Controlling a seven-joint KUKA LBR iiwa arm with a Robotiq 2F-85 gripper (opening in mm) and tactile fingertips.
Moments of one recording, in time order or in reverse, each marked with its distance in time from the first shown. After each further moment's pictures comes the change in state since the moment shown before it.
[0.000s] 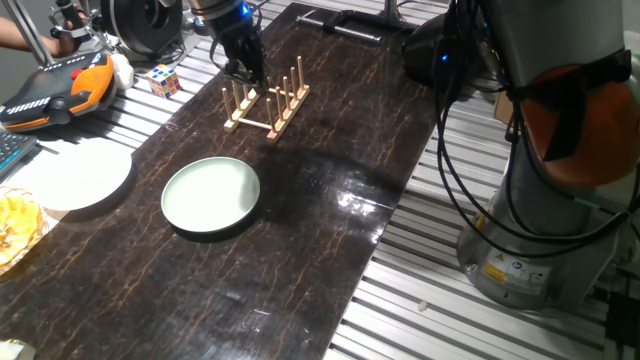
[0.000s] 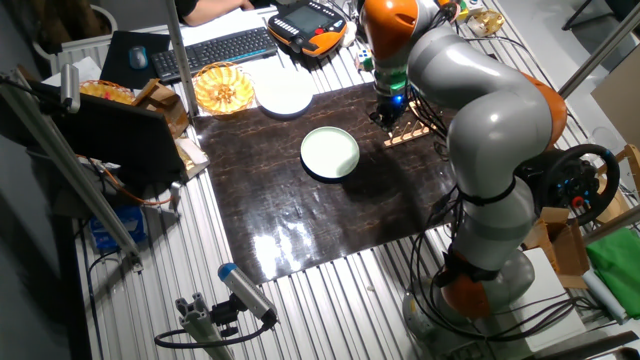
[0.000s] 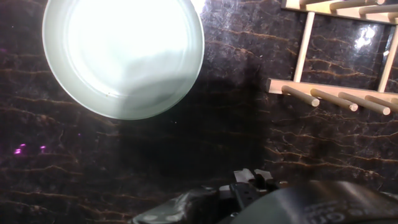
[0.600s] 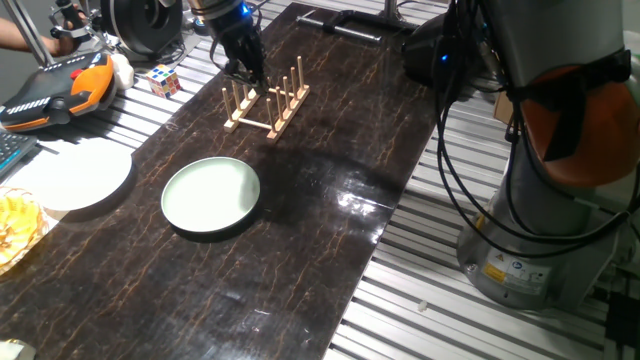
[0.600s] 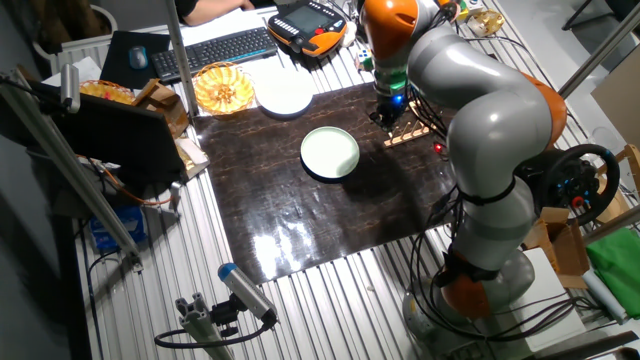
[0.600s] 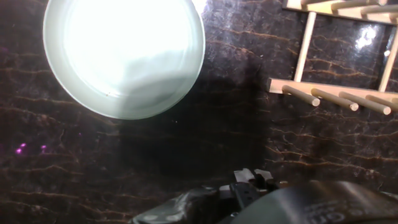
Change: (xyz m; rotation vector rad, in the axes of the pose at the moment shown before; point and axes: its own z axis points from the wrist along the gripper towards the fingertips) arm 0.000 0.000 0.000 -0.003 0.004 0.007
